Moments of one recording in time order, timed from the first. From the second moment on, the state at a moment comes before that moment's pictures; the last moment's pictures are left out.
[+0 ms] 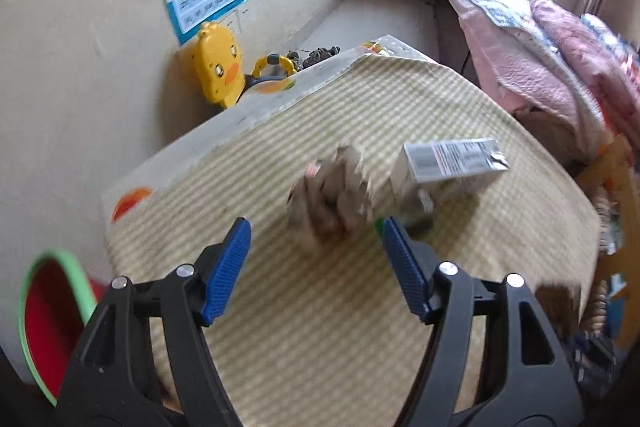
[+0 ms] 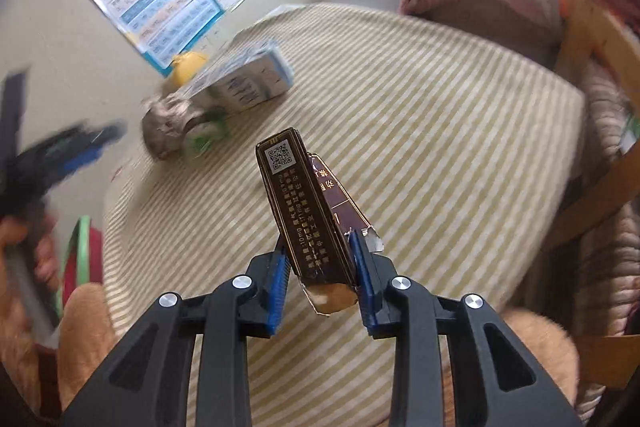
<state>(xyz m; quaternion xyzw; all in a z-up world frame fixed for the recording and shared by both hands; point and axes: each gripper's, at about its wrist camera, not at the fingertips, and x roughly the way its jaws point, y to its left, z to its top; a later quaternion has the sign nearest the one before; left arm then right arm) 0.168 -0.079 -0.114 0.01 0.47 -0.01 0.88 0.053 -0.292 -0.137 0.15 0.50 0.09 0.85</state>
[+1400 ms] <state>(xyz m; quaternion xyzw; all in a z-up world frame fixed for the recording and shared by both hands) 0.070 -0.065 -0.134 -0.03 0.52 -0.01 0.85 0.053 -0.272 -0.140 0.07 0.49 0.07 0.87</state>
